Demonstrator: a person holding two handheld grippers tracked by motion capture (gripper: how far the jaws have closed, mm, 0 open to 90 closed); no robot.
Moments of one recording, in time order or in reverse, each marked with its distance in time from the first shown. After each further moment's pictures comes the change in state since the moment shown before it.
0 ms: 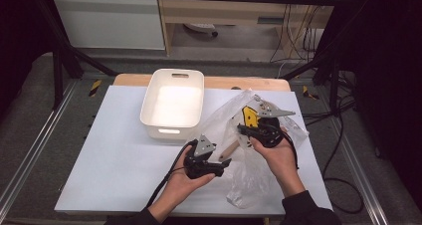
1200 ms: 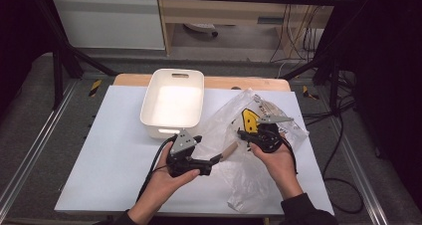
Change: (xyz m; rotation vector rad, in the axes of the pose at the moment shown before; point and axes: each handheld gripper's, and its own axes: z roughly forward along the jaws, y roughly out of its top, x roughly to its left) left arm 0.008 0.016 -0.054 -0.117 0.020 -0.046; right arm -0.002 -0.018 0.006 0.019 0.001 0.008
